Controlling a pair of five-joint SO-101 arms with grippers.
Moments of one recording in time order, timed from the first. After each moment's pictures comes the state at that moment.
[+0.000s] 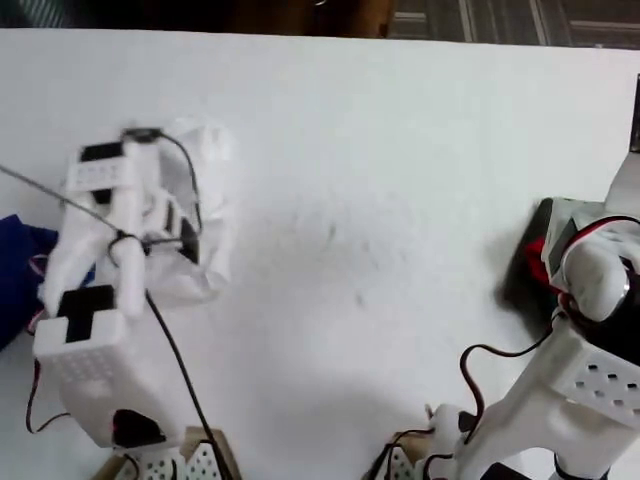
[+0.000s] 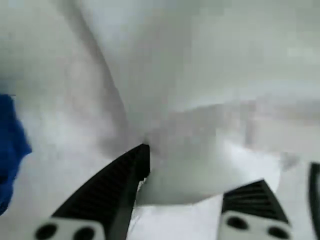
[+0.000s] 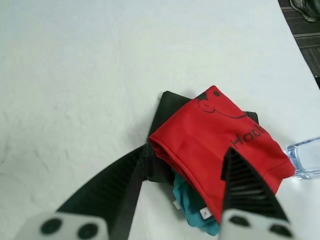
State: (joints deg) left arm -14.7 17.9 6.3 80.2 -4.7; right arm 23.6 -34.2 -14.9 100.4 17.0
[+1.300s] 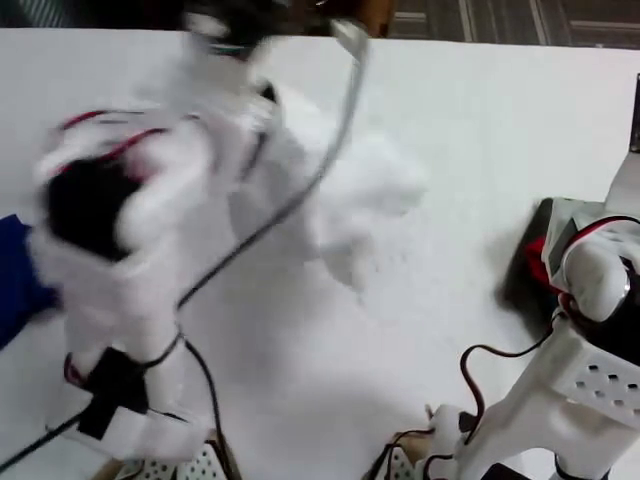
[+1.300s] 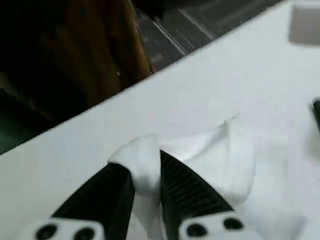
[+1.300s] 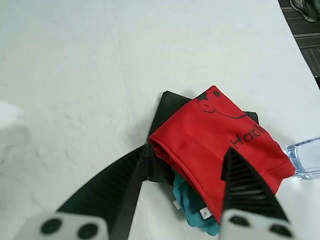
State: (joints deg) left arm 11.7 -4.1 -60.3 98.6 -8.0; right arm 23.6 -34.2 -14.9 100.4 17.0
